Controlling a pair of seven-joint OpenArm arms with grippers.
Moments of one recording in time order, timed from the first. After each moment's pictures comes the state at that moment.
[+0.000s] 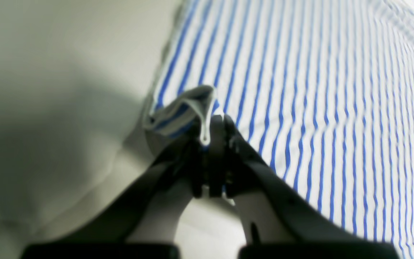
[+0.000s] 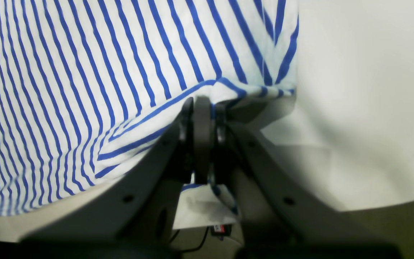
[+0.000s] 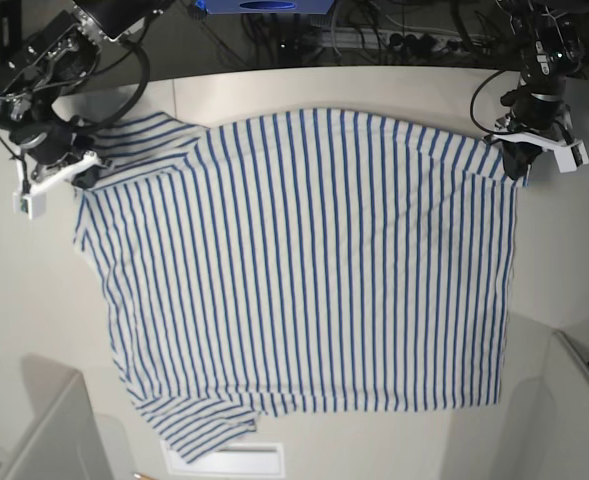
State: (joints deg) left arm 30.8 -10.1 -32.0 107.2 -41.7 -7.2 34.4; right arm -4.1 -5.3 47.1 110.8 25.1 28.2 -80.6
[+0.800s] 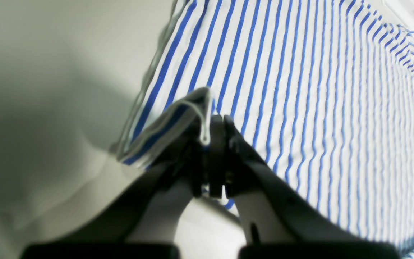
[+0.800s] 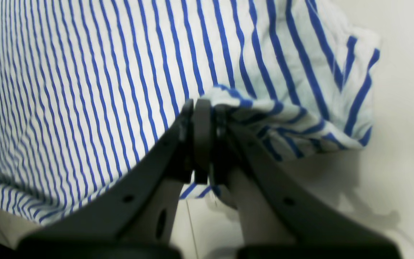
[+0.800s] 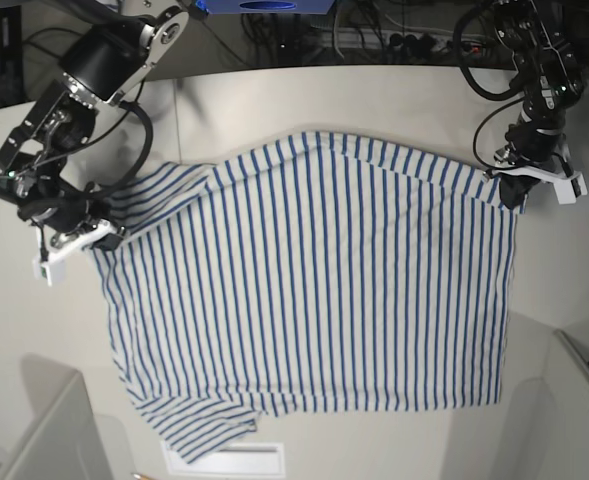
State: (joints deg) left arm 21.0 -10.0 -32.4 101.9 -41.5 -7.2 39.6; right arm 8.2 -1.1 37.8 97.2 25.1 21.9 -79.9
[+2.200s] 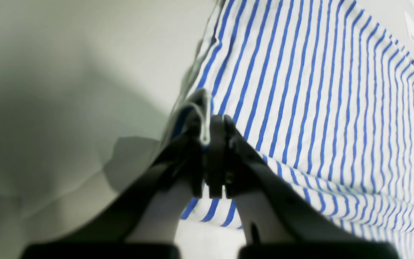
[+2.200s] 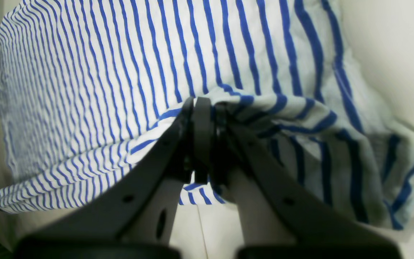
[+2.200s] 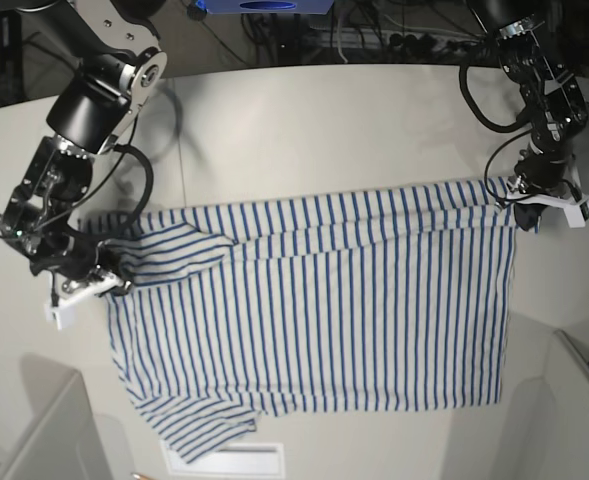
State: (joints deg) left arm 11.0 -10.0 -34.9 95.1 -35.4 -7.0 40.1; right arm 19.5 3.1 32.7 77.8 25.1 17.9 -70.5
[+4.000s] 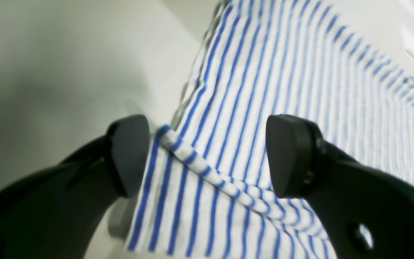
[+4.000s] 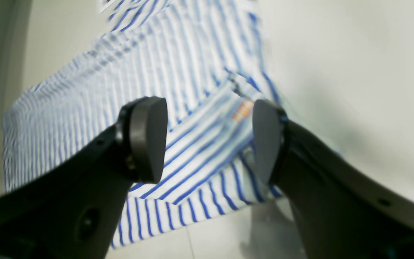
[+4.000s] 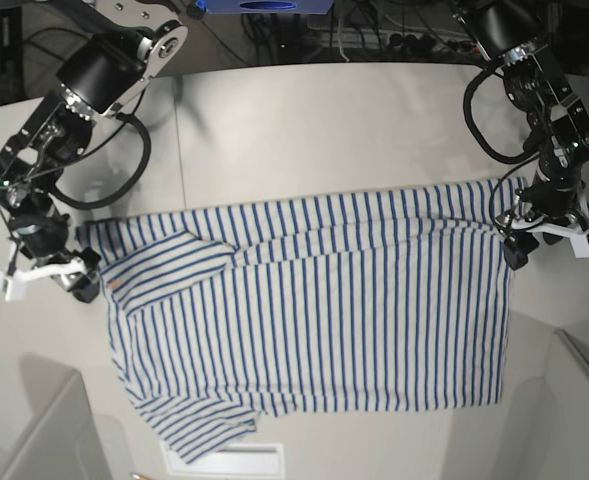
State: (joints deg) left arm 5.6 -8.8 -36.6 98.5 -31.2 -7.2 45.5; right arm 10.8 -1.7 41.1 95.5 25.4 14.6 -60.9
